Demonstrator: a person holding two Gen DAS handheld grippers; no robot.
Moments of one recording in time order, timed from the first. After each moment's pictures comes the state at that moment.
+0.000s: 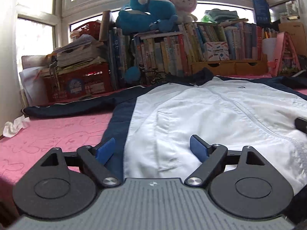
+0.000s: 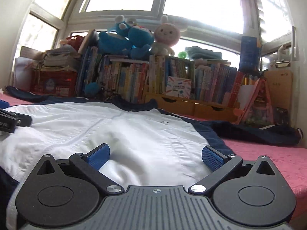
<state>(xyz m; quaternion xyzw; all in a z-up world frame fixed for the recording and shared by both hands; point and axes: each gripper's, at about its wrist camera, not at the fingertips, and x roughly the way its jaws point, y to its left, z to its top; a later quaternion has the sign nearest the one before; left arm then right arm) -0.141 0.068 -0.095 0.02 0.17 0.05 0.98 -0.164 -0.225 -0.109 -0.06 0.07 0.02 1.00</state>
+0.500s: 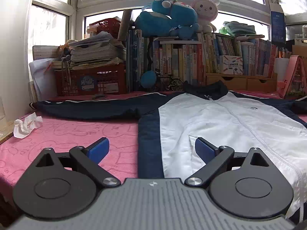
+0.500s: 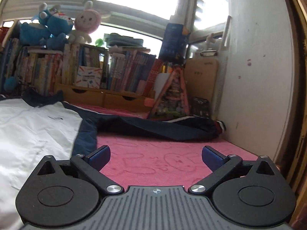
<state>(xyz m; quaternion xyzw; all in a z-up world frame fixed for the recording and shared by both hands) -0.132 0.087 -0.045 0.00 0.18 0.04 0.98 -0.138 -0.302 -0.067 -0.07 0.10 -0.10 0.99</state>
